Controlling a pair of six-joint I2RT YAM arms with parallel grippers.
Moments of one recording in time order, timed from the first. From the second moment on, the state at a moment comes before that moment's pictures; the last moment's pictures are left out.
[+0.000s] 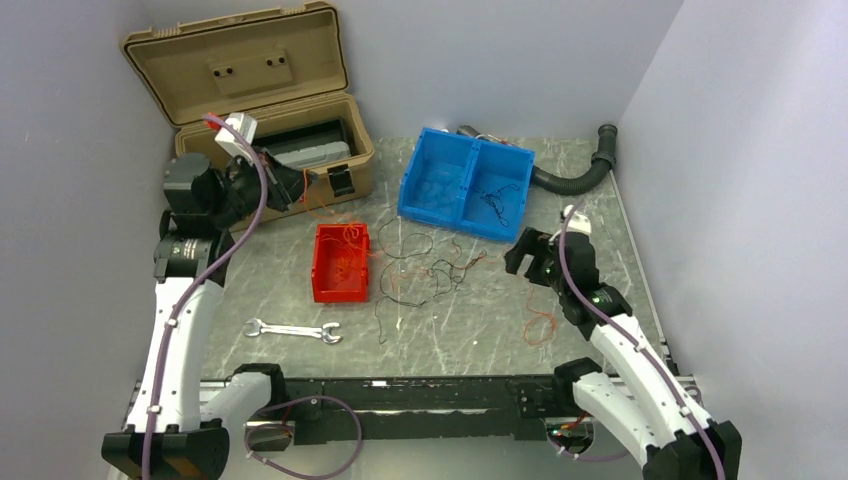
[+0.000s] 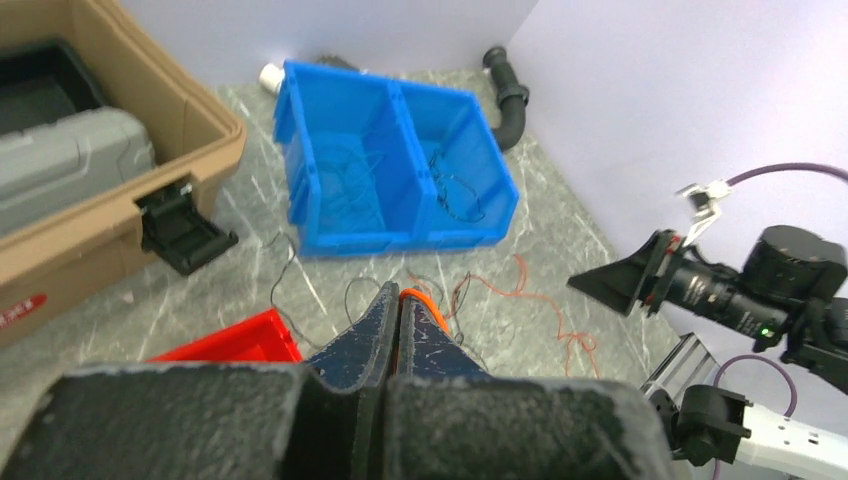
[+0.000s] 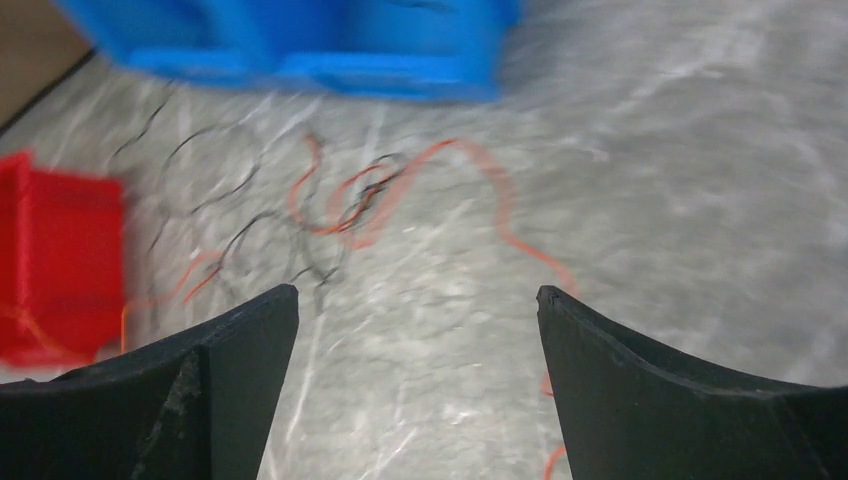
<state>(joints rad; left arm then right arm) -0.01 0.97 1.17 -0.33 0.65 -0.38 0.29 0.76 0.58 -0.39 0.17 0.54</state>
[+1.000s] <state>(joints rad) 0.05 1.05 1.53 -0.45 0.61 -0.33 0.72 1.54 0.79 -0.23 0.24 0.58</state>
